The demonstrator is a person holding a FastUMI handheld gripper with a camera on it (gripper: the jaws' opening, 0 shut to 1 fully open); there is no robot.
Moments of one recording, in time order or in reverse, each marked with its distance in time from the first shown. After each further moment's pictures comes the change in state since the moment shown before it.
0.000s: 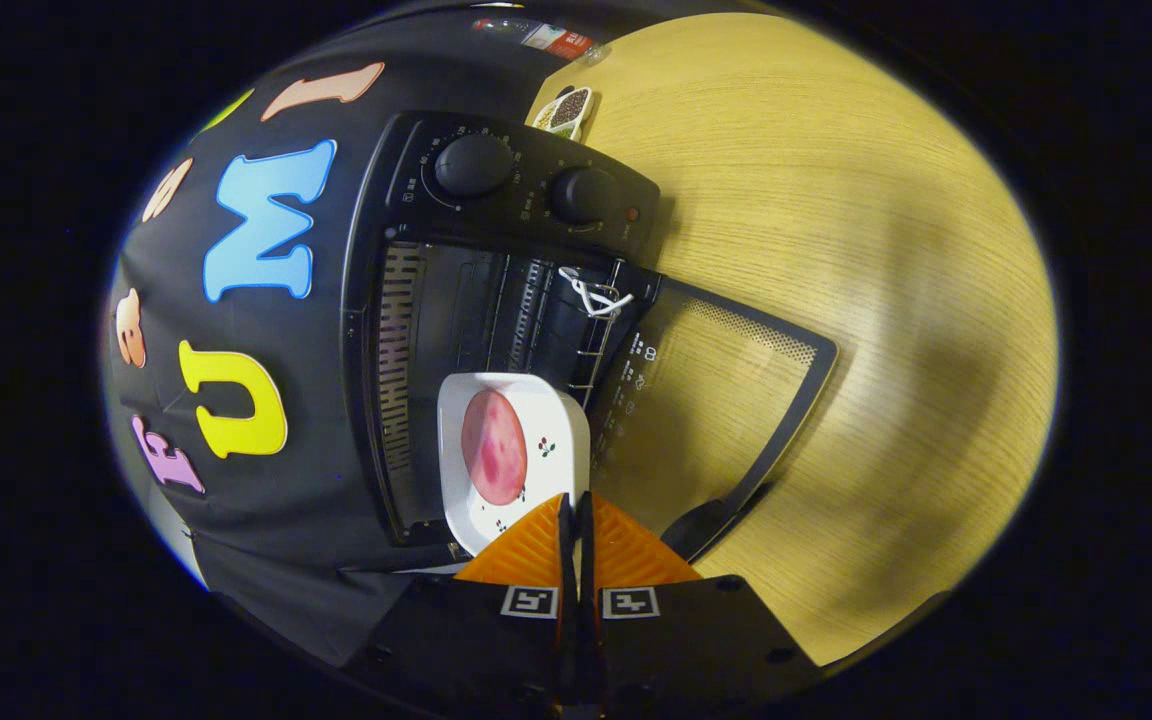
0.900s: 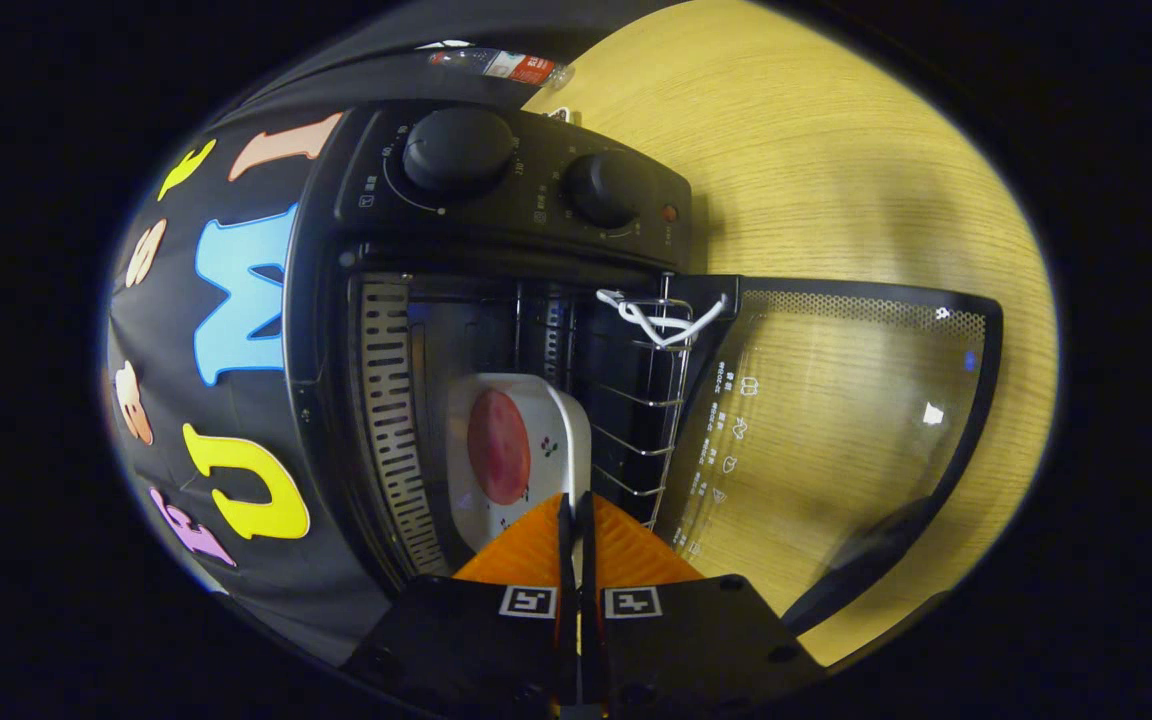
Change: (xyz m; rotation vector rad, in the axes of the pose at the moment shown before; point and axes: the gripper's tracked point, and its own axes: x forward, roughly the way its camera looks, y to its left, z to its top) arm 0.065 0.034 0.037 0.143 -0.201 0.041
